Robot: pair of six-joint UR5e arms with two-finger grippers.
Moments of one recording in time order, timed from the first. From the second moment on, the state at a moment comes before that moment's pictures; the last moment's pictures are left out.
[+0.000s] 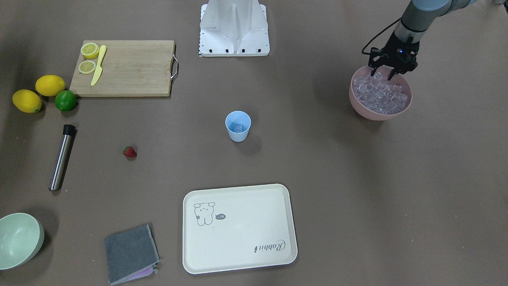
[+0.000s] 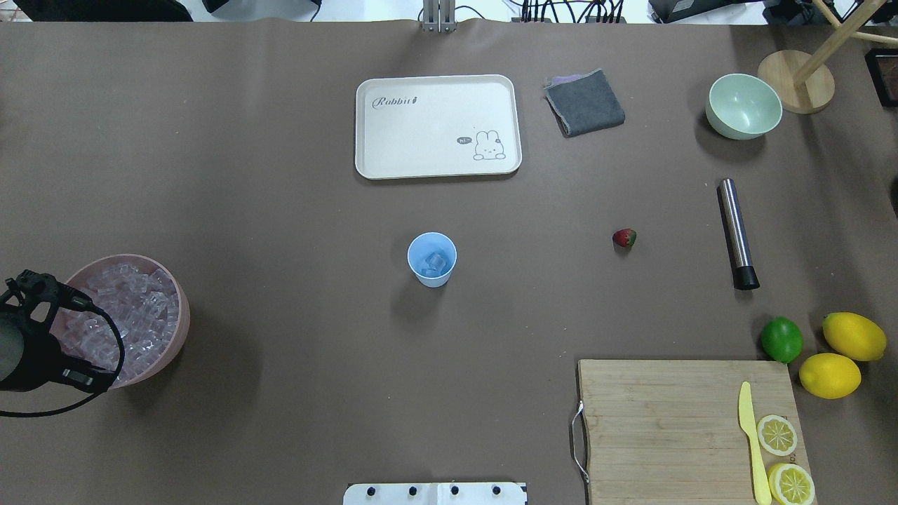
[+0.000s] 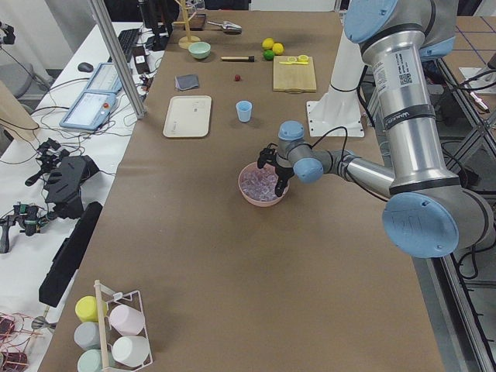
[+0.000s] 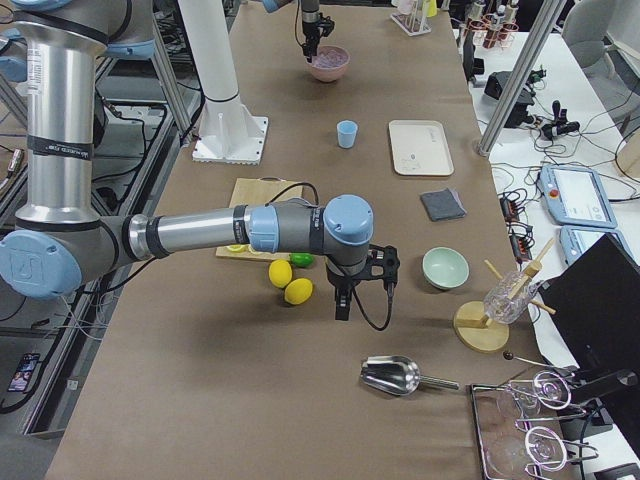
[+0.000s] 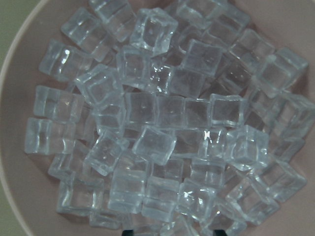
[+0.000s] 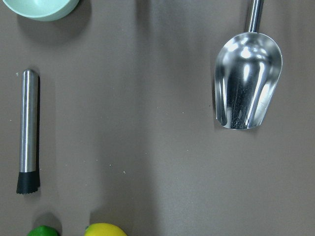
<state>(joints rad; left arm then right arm) -0.53 -1.24 -2.11 -2.07 -1.90 -0.82 1.59 -1.68 1.85 -1.71 2.40 0.03</state>
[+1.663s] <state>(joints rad) -0.72 -1.29 -2.20 -2.09 -1.91 -0.81 1.59 -1.67 1.85 -1.71 2.40 0.03</state>
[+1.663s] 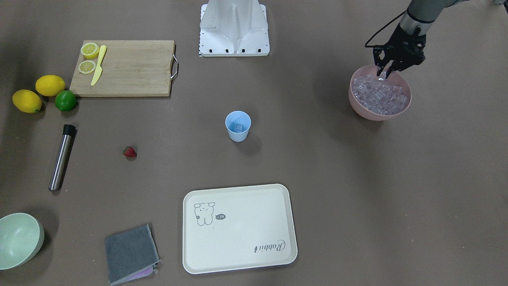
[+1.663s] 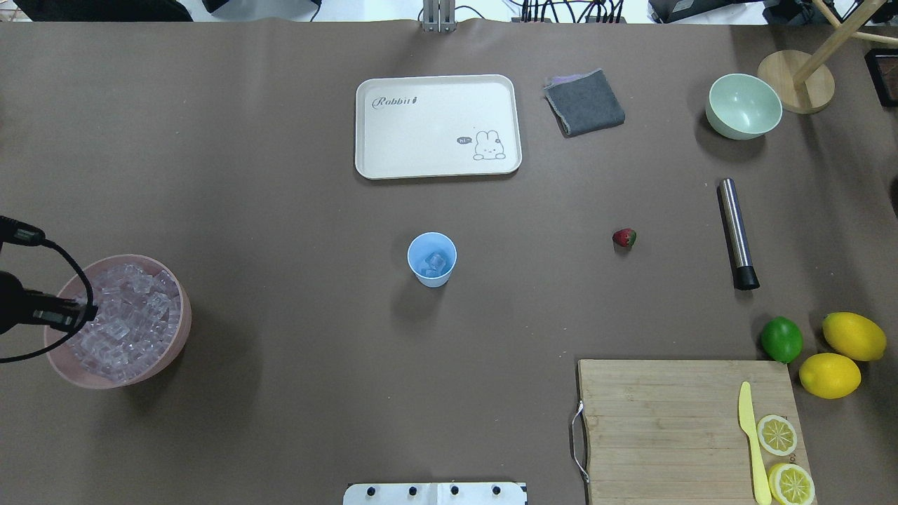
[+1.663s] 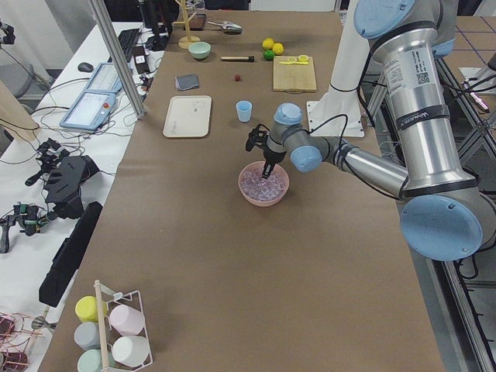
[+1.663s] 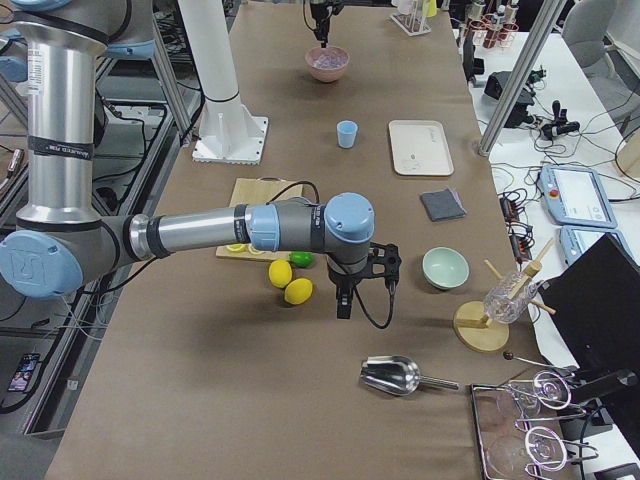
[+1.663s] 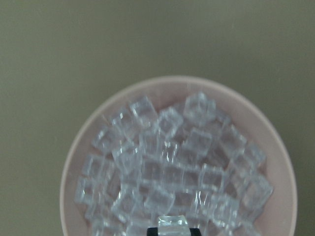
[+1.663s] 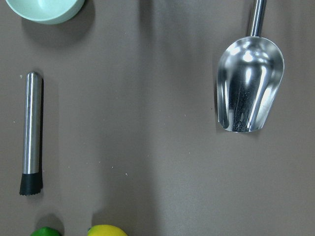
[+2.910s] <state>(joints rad) -0.50 -2.12 -1.81 -2.09 -1.65 -1.06 1.59 -1.68 1.85 -1.68 2.40 0.03</state>
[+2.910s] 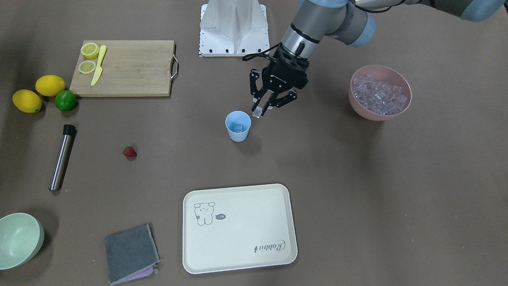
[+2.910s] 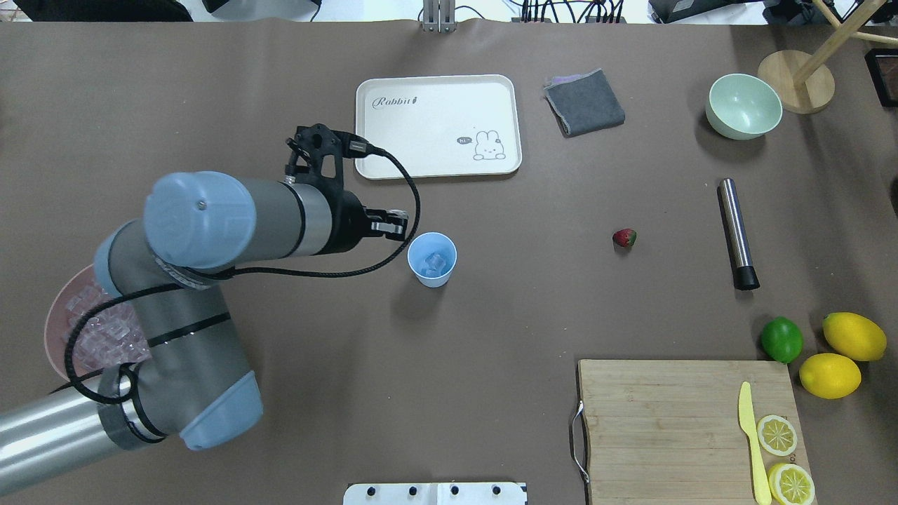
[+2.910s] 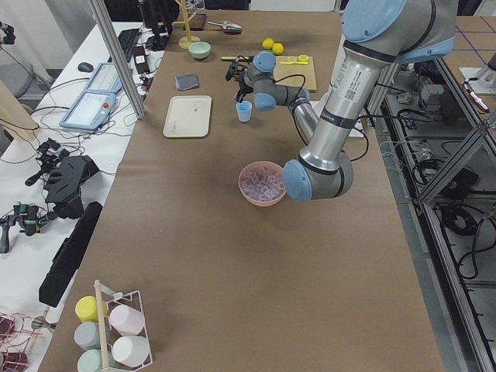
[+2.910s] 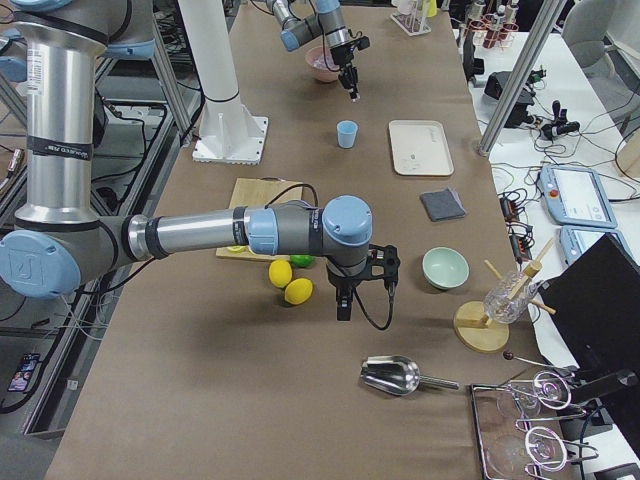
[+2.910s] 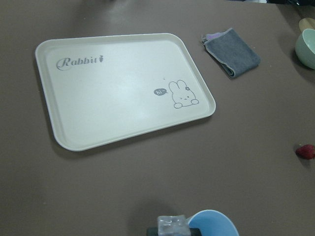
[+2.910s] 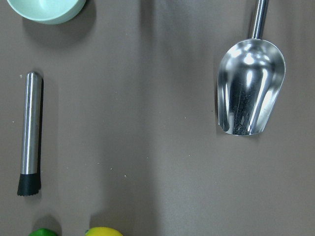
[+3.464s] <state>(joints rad) -0.41 -2.18 -1.71 -2.09 -1.54 -1.07 1.59 -1.68 1.85 -1.68 2.41 0.03</state>
